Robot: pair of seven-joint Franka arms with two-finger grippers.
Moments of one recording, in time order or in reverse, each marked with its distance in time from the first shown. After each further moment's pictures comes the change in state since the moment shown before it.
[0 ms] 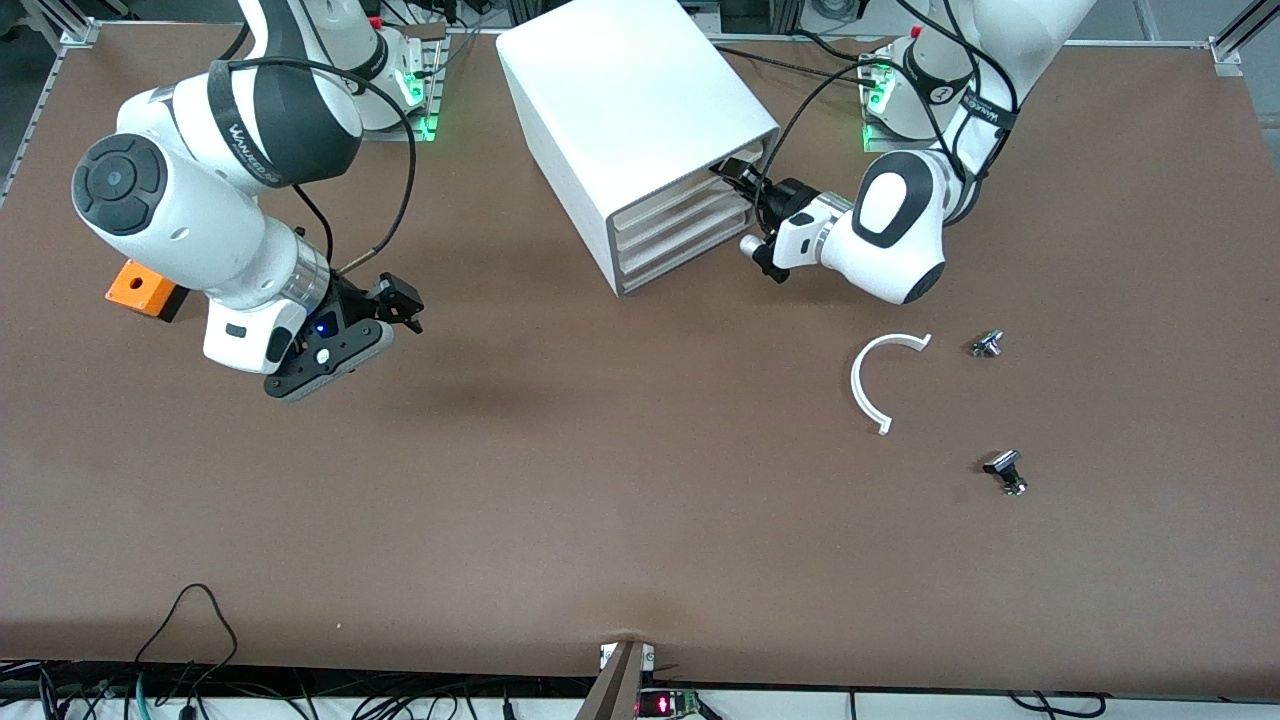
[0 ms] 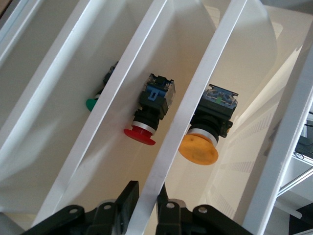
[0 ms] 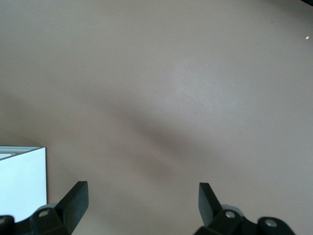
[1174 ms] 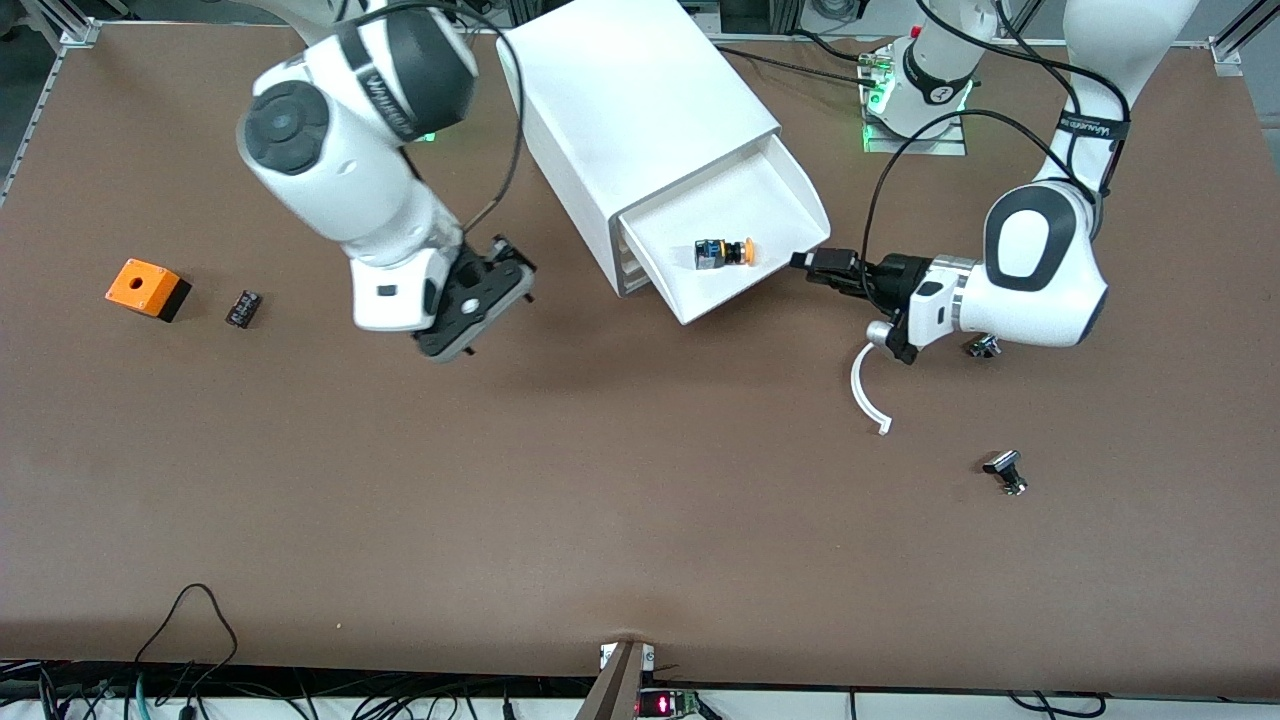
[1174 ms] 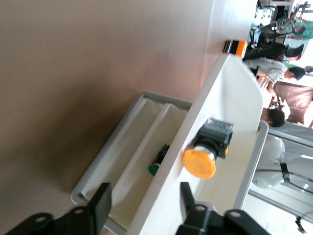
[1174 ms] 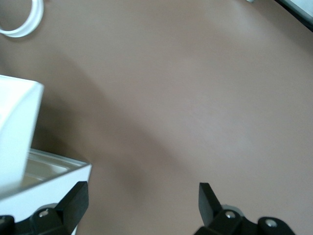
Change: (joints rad) left arm 0.040 -0.013 0.253 0.167 0.091 0.076 -0.006; right arm 0.115 0.042 0.133 0.049 0.007 0.114 -0.018
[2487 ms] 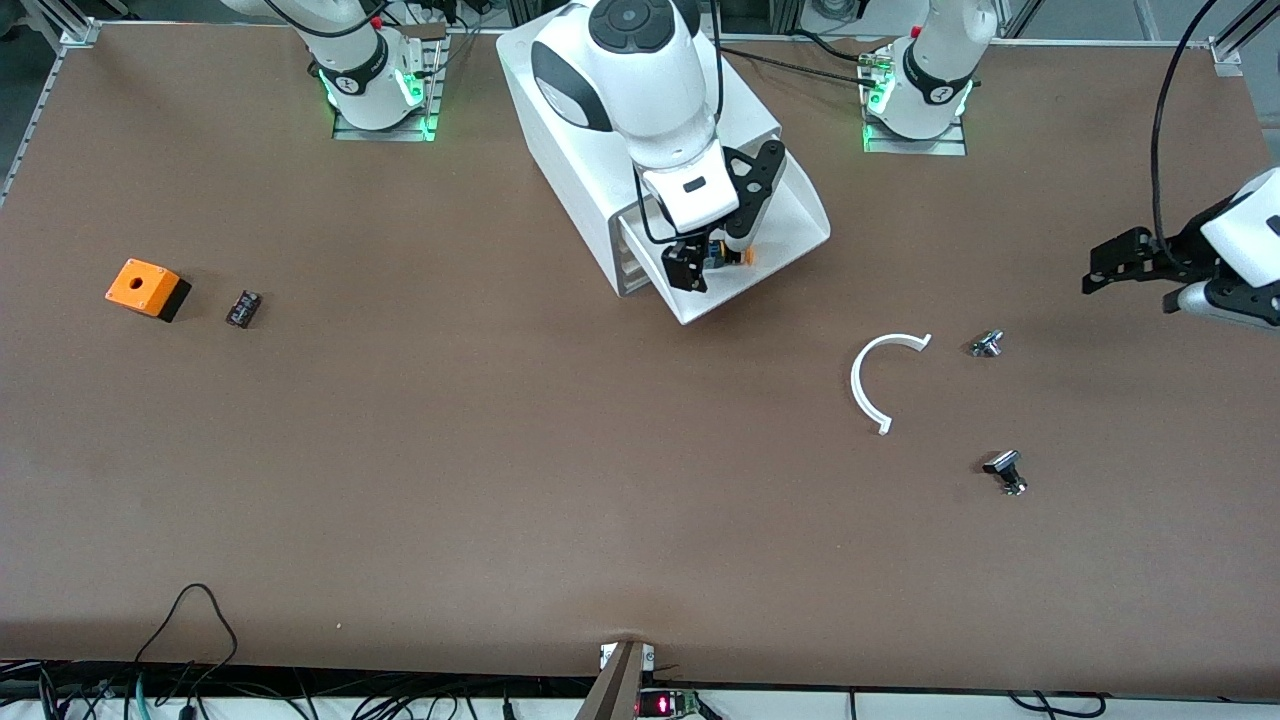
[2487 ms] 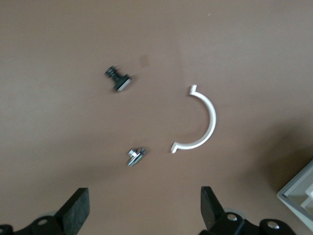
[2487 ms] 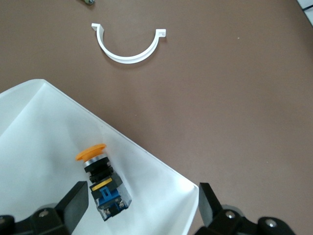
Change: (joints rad) left arm 0.069 -0.246 0.150 0.350 0.921 -0.077 -0.243; right arm 0.354 0.254 -0.007 0.295 -0.082 0.091 -0.024
